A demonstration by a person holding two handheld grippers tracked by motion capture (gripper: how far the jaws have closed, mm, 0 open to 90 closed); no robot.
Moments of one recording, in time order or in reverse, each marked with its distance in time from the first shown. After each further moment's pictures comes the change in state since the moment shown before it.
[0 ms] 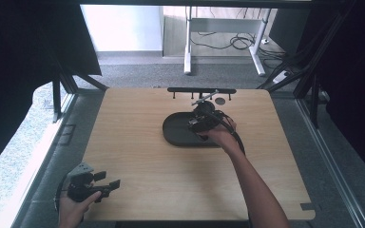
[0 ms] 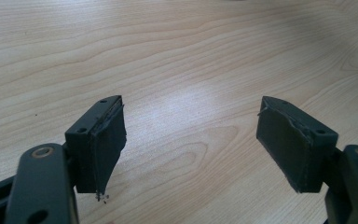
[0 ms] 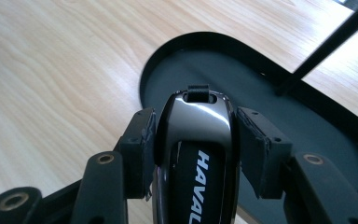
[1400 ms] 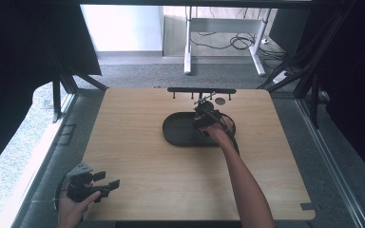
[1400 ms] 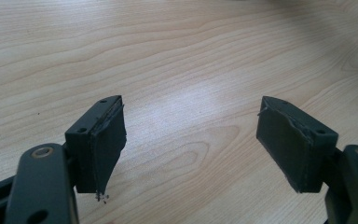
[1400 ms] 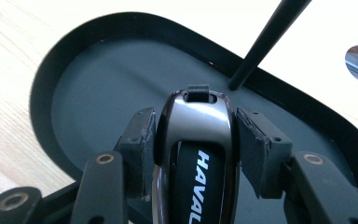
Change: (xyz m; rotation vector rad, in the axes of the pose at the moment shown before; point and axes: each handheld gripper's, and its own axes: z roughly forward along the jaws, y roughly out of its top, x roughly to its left) left arm 0.001 0.000 0.000 0.001 0.001 -0.002; right arm -0.038 -0.007 0.066 0.038 -0.145 0.081
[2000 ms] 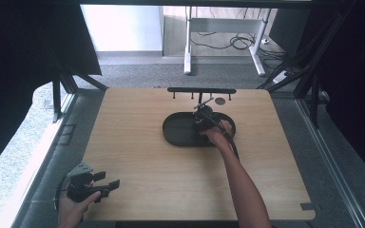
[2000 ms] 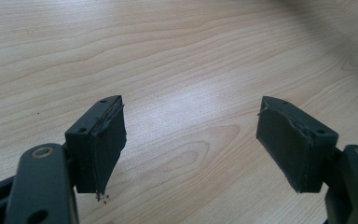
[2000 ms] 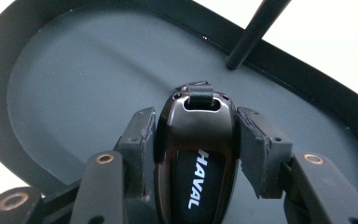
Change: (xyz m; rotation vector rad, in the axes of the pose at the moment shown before) left arm 0.000 0.000 0.000 0.000 0.000 0.001; right arm -0.003 -0.012 0.027 0.054 -0.030 0.006
